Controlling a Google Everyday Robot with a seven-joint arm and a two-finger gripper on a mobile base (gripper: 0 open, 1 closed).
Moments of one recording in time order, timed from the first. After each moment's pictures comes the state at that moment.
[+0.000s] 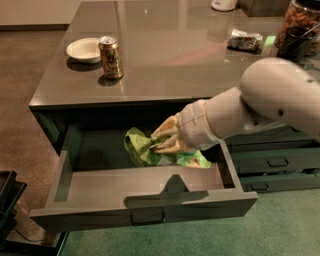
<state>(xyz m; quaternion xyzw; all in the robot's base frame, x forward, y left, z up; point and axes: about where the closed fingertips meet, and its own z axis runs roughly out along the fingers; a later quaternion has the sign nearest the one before) 0.461 -0.009 0.844 -0.74 0.53 0.15 0.39</state>
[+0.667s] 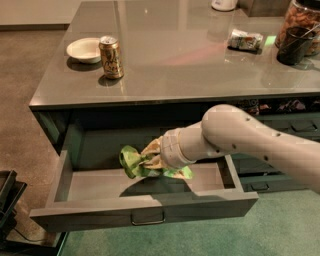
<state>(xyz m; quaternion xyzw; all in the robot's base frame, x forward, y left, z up) 0.492 0.023 0.735 -0.74 0.54 0.12 0.39</state>
